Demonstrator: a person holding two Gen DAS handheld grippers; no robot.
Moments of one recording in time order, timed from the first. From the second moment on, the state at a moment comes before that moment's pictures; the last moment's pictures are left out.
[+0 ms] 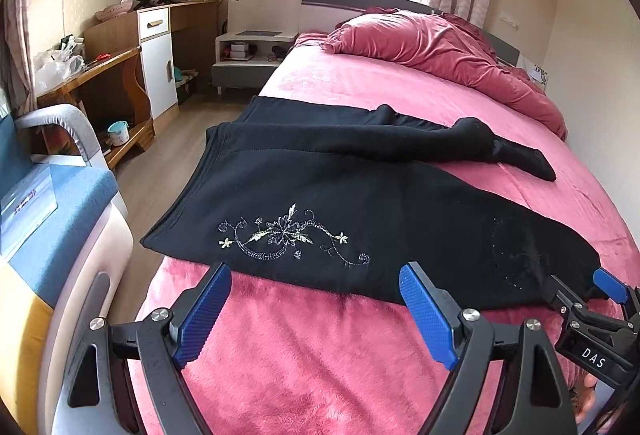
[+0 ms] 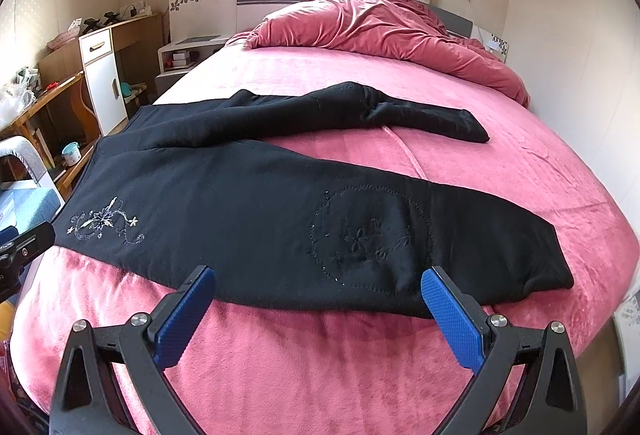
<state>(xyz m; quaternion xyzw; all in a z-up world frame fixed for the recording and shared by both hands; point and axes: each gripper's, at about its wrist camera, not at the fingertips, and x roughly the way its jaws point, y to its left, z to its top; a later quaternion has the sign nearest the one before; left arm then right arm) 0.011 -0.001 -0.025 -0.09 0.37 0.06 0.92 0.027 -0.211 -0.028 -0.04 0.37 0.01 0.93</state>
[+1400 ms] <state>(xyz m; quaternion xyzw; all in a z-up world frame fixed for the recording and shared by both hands) 0.014 0.032 -0.039 -0.05 0.39 0.13 0.91 0.041 -0.293 -0.059 0.10 0.46 0.03 0.88</state>
